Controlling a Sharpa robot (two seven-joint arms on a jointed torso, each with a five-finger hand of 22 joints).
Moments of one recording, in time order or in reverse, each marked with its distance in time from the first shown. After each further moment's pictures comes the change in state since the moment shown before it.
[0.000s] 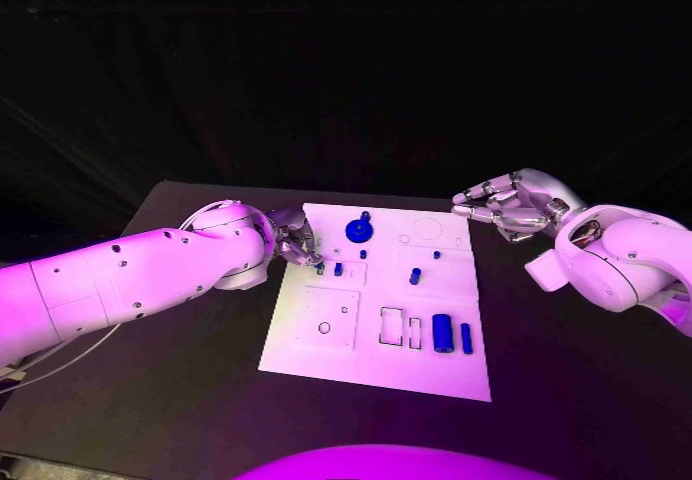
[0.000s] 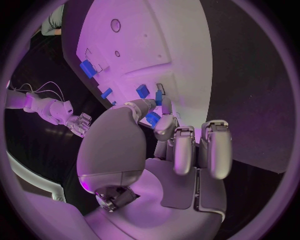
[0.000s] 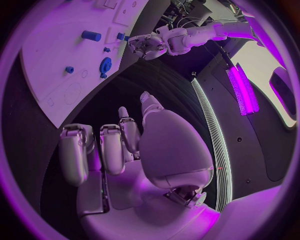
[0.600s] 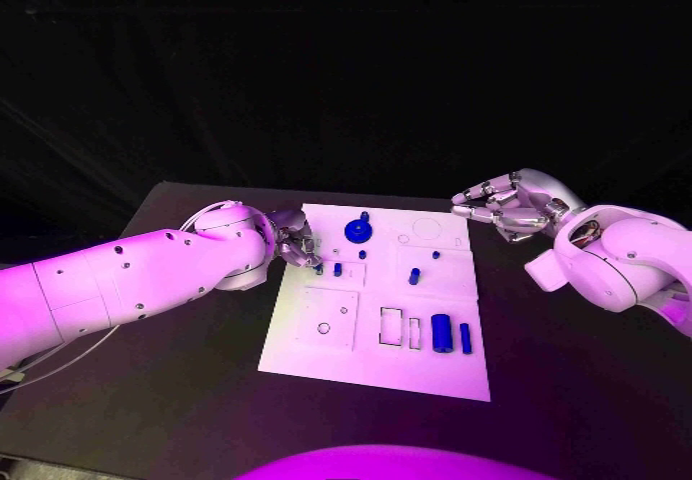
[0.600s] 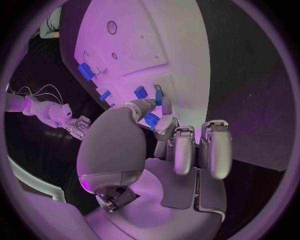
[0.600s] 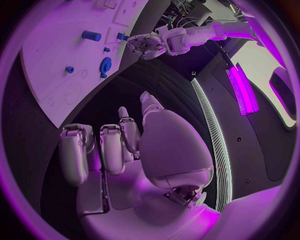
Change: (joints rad) left arm -0.002 0.007 0.001 -0.009 -0.020 0.015 -0.005; left_hand 0.002 0.002 0.003 -0.003 0.004 0.004 -0.001 -0.002 -0.001 0.002 0.001 0.000 0.000 0.003 -0.003 0.000 0.000 0.000 0.000 0.000 0.000 0.000; right arm 0.000 0.000 0.000 0.000 0.000 0.000 0.001; right_hand 0.000 0.000 0.000 0.000 0.000 0.000 0.000 0.000 0.000 0.000 0.000 0.000 -0.001 0.000 0.000 0.000 0.000 0.000 0.000 0.000 0.000 0.001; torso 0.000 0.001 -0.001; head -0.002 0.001
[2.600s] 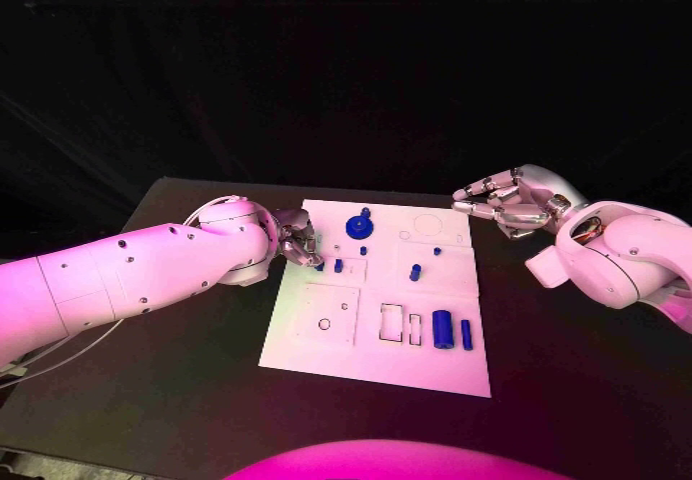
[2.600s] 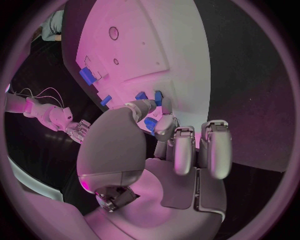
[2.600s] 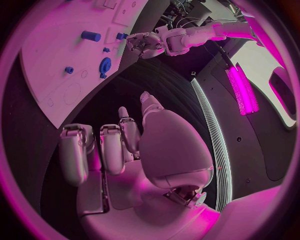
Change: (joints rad) left arm 0.001 0.011 0.002 -0.008 -0.005 0.057 0.001; left_hand -0.001 0.000 0.001 -0.001 0.001 0.002 -0.001 0.005 -0.001 0.005 -0.001 0.000 0.001 0.000 0.000 0.000 0.000 0.000 0.000 0.000 0.000 0.000; right arm 0.000 -0.001 0.000 0.002 0.001 0.000 0.002; right_hand 0.000 0.000 0.000 0.000 0.004 0.000 0.000 0.000 0.000 0.000 0.000 0.000 0.001 0.000 0.000 0.000 0.001 0.000 0.000 0.000 0.000 -0.001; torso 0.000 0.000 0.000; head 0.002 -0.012
